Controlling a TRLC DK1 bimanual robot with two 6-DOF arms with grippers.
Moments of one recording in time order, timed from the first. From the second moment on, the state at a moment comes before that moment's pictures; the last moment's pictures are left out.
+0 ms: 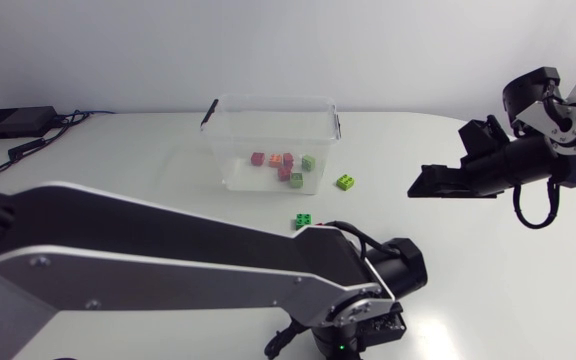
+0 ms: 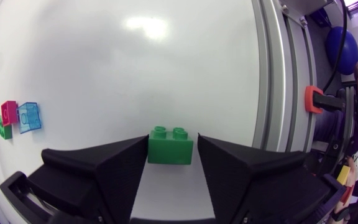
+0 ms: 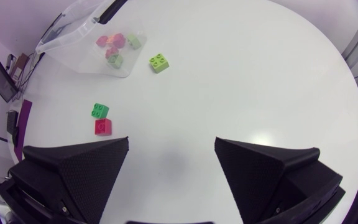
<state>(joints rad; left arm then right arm) -1.16 2.06 1.34 -0.70 0.15 0.27 -0.06 1.53 1.03 -0.58 -0.34 -0.11</state>
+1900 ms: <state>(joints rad) -0.40 1.86 1.57 -0.28 0.09 0.08 0.61 1.93 1.12 -0.55 -0.02 0.13</state>
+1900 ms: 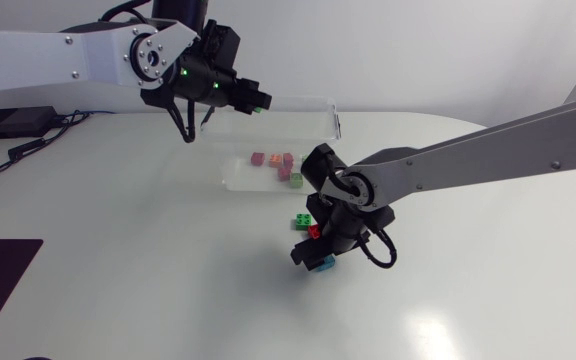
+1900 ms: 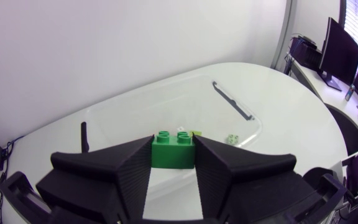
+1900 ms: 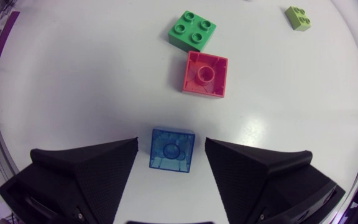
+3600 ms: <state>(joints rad) -0.41 1.59 1.20 -0.23 0.11 0.10 0.43 2.04 1.95 -0.79 -0.01 0.14</state>
